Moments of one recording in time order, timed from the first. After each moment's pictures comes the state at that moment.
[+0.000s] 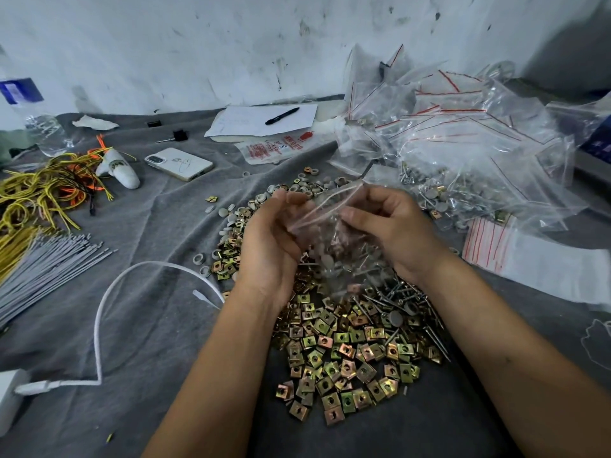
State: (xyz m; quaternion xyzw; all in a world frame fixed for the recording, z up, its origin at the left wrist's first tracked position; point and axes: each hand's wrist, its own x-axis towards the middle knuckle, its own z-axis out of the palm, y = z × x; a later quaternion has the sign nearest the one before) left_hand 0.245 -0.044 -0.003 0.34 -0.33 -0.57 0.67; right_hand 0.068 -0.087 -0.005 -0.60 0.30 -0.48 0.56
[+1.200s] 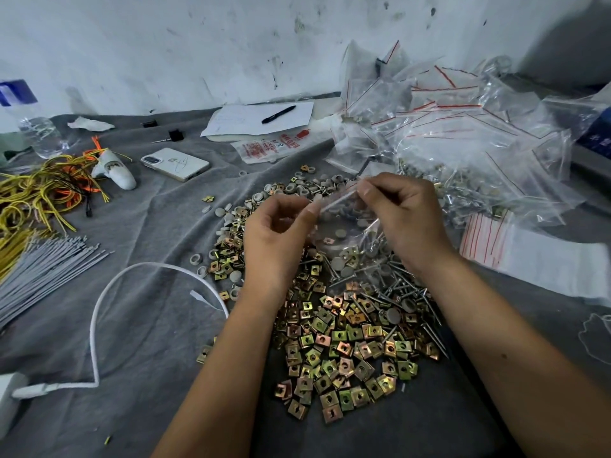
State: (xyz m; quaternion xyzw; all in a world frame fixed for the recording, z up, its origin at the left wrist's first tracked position) left_hand 0.244 -0.047 -0.013 0.52 -0.49 -0.35 0.60; right_hand 0.060 -0.097 -0.010 -0.67 0.38 -0.56 0.32
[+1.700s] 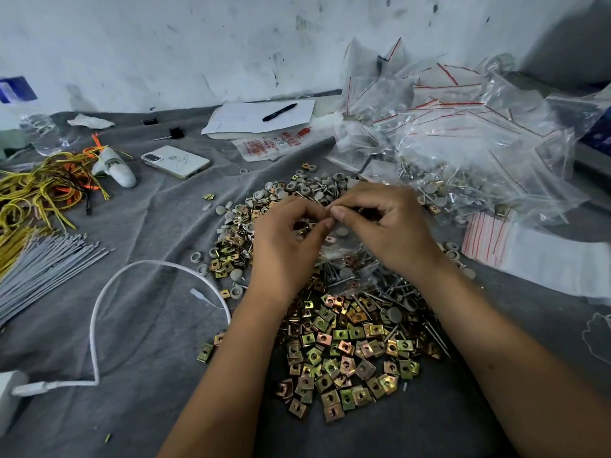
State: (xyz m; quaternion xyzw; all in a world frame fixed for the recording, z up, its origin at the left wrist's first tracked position) left_hand 0.245 -0.049 -0.018 0.50 -0.67 -0.16 0.53; right_hand 0.072 -0.090 -0.008 -0.79 0.31 -0.49 0.20
